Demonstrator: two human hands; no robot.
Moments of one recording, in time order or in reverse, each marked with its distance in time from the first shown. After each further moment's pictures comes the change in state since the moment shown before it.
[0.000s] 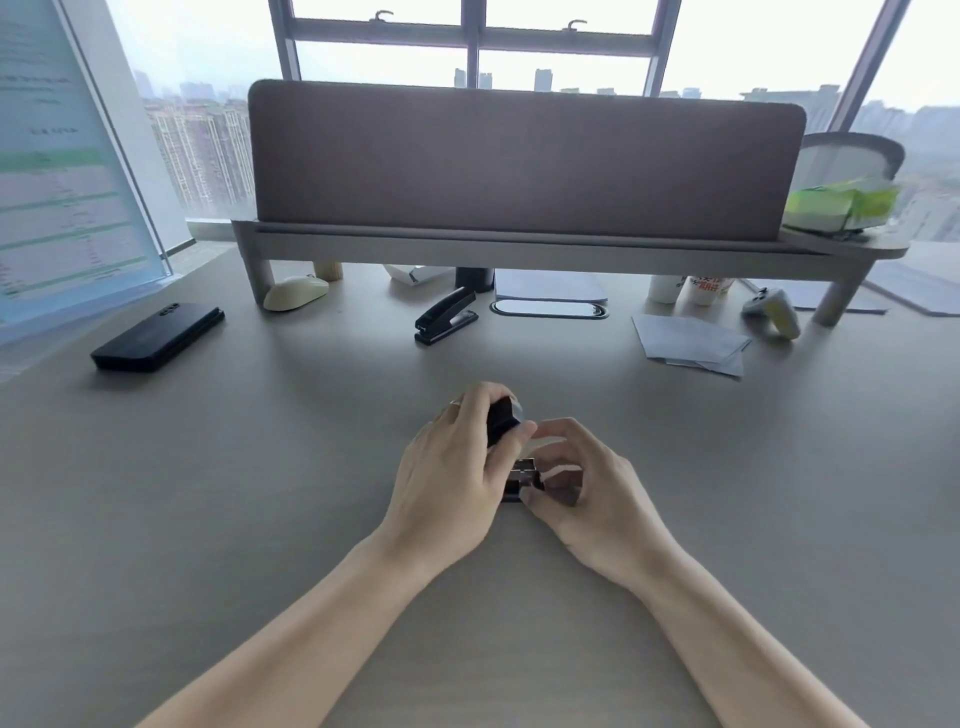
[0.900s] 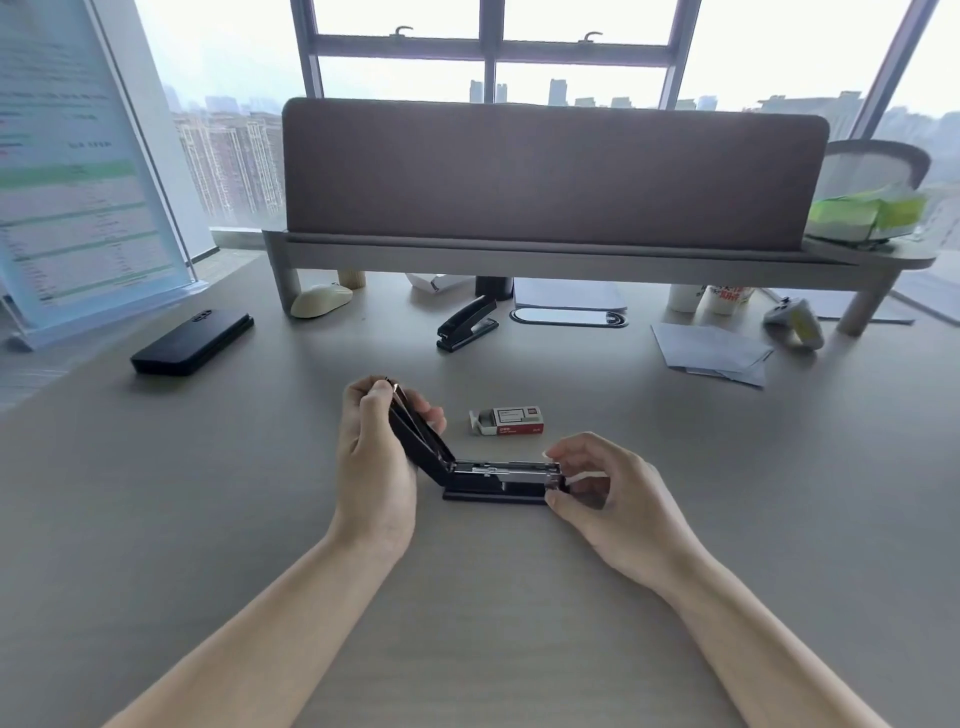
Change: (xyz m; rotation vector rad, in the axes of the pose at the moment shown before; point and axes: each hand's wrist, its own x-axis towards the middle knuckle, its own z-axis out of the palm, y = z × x) left_hand 0.010 -0.026 -0.038 -1.228 0.479 -0.613; right_hand 0.006 0.006 0.002 -0.019 0.010 0.013
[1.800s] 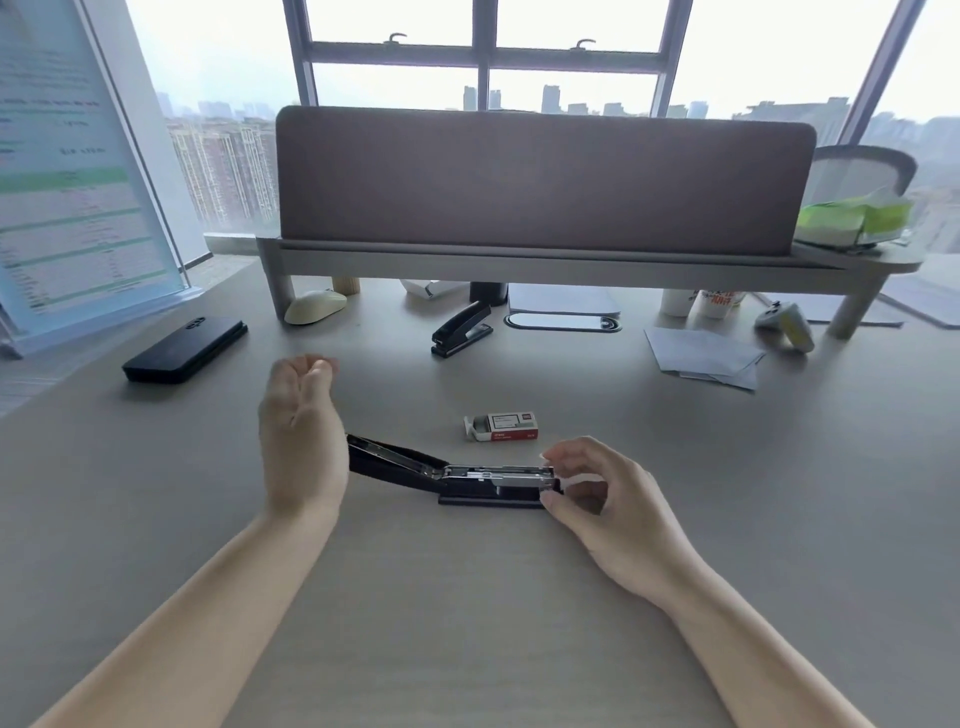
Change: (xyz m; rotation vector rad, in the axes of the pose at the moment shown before) left_hand 0.026 0.037 -0.023 0.568 0.192 0.302; right_hand -0.004 0.001 -0.001 0.043 0.022 0.005
